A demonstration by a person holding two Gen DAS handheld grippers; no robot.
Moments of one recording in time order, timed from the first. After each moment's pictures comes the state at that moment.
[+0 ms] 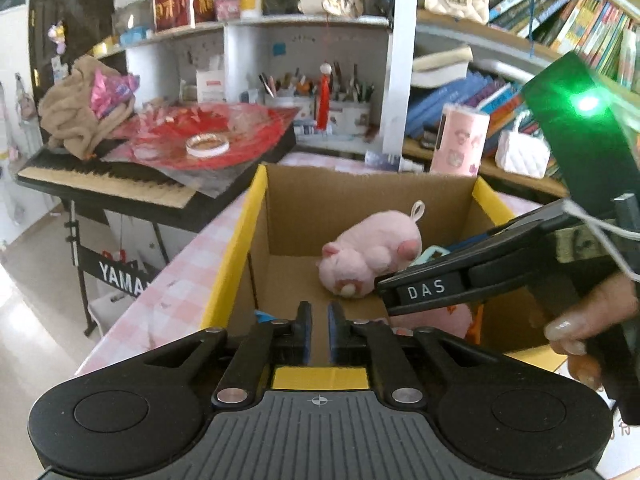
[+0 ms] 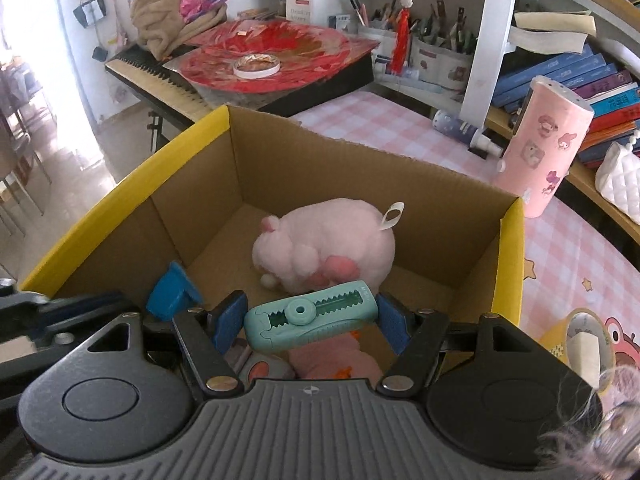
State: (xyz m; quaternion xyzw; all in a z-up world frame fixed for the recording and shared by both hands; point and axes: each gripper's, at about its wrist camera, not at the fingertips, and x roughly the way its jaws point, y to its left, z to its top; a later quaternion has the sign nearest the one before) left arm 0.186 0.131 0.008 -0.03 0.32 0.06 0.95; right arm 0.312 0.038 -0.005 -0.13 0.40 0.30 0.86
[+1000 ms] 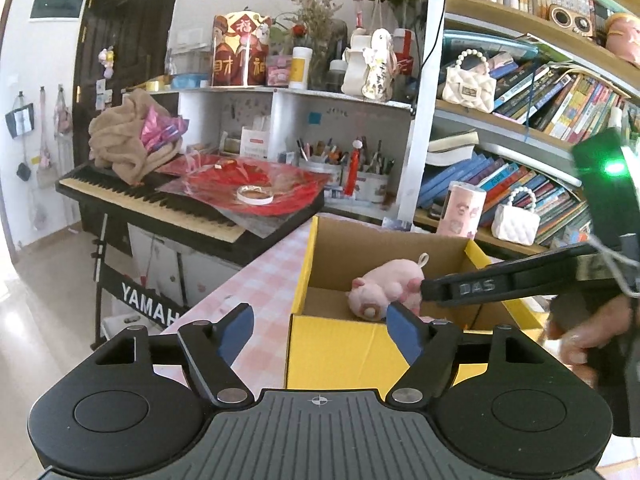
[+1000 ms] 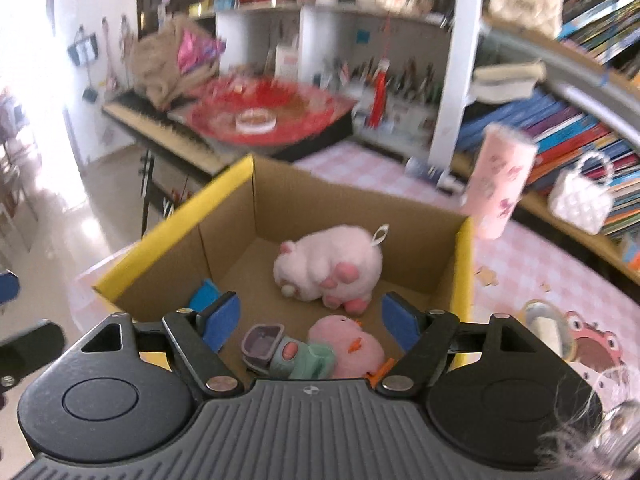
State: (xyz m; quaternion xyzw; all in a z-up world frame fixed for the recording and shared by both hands) left arm 0.083 0.157 0.034 -0.08 0.22 0.08 0.97; right arm 0.227 0.019 0.038 -0.11 0.31 0.26 0.91
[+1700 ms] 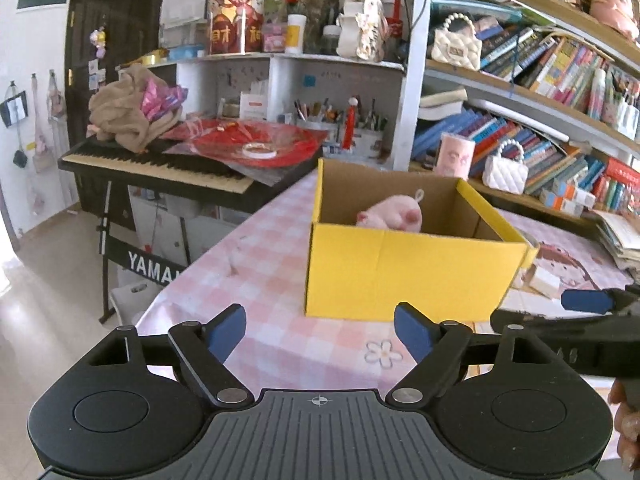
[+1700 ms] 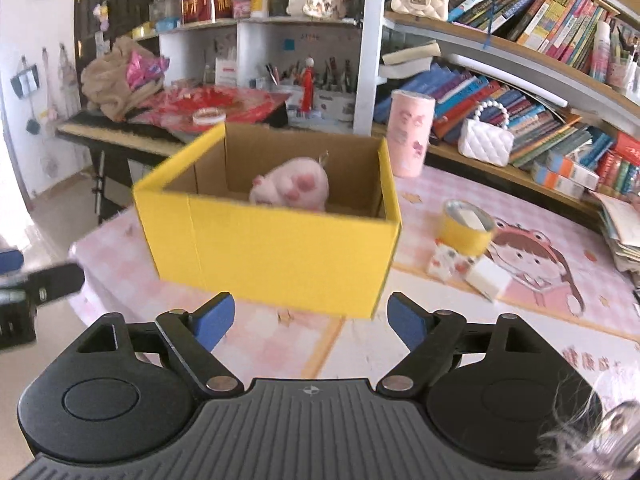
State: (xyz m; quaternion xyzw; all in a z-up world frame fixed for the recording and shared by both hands) left arm 0.027 0.161 0.014 -0.06 0.27 0.06 0.96; right arm 0.081 -0.019 0.006 -0.08 0.30 0.15 0.94
